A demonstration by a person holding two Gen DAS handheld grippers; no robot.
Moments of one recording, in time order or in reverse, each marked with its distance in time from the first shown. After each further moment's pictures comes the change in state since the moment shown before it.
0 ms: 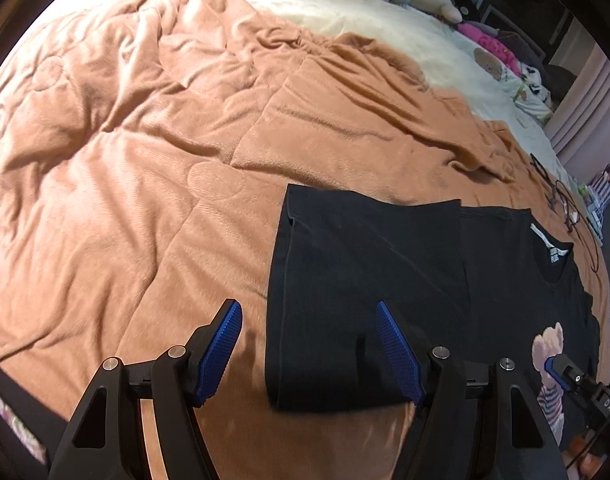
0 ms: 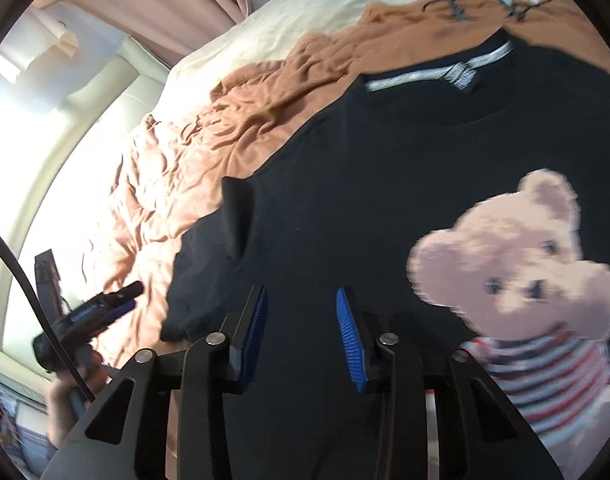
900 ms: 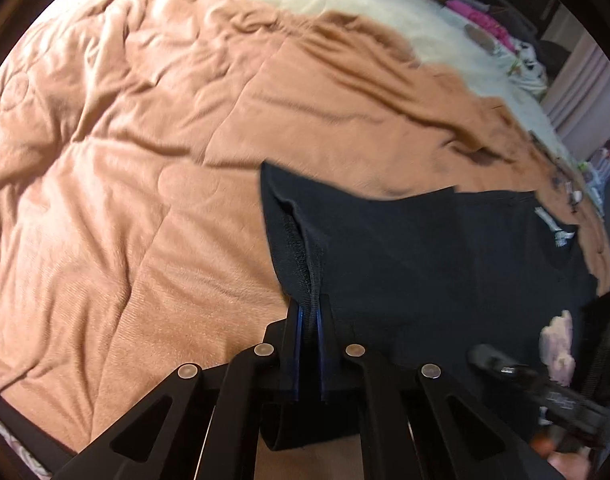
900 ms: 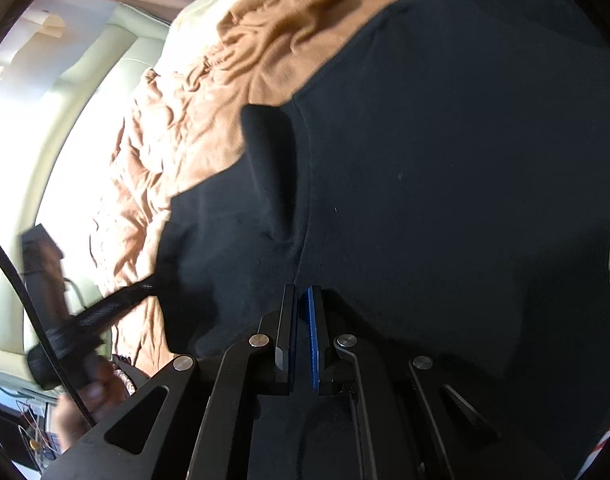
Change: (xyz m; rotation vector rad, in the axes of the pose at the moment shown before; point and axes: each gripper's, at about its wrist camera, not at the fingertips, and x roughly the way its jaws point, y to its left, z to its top) left arm 0.010 -0.015 0.013 0.074 0.047 -0.023; right arm 0.113 0.029 0.015 0.061 0.176 0.100
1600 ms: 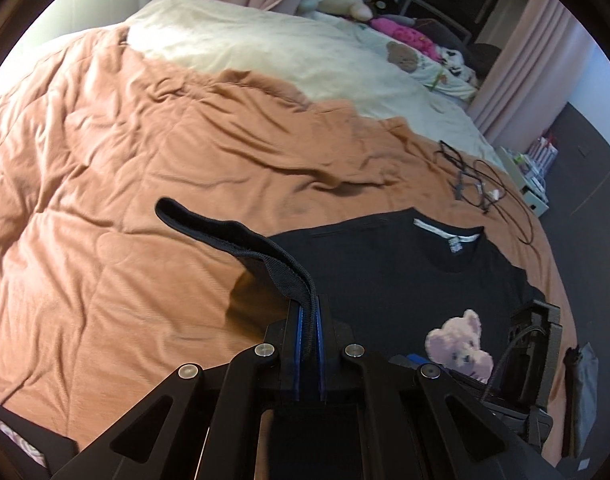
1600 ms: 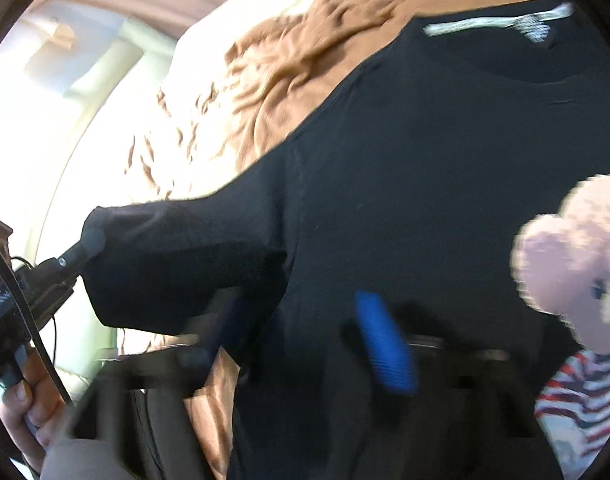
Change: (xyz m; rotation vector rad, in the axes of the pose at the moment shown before) left arm -0.073 -0.101 0.013 0.105 -0.078 -0.167; right arm -0.079 -0.001 0.001 -0.011 -0.106 0.002
